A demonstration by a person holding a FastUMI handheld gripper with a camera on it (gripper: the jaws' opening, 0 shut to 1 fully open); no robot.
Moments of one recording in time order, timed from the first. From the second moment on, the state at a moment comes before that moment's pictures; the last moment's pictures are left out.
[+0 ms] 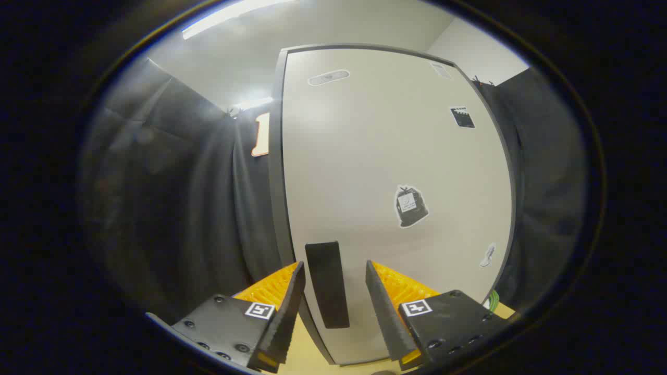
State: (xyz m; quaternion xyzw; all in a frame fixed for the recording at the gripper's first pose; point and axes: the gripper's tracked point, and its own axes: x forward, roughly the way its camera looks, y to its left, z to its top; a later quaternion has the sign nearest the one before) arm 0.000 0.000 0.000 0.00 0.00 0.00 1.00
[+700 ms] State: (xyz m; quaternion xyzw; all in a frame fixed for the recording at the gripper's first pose) arm 0.015 0.005 -0.010 0.00 0.01 -0.01 1.00
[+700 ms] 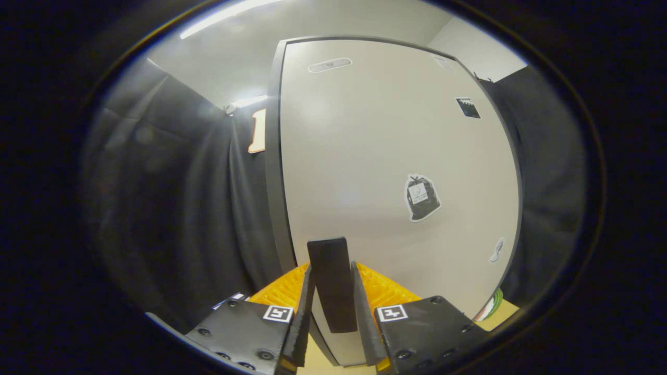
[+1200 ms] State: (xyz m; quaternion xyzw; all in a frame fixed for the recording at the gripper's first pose) arm 0.018 0.004 -0.020 0.00 0.02 -0.01 1.00
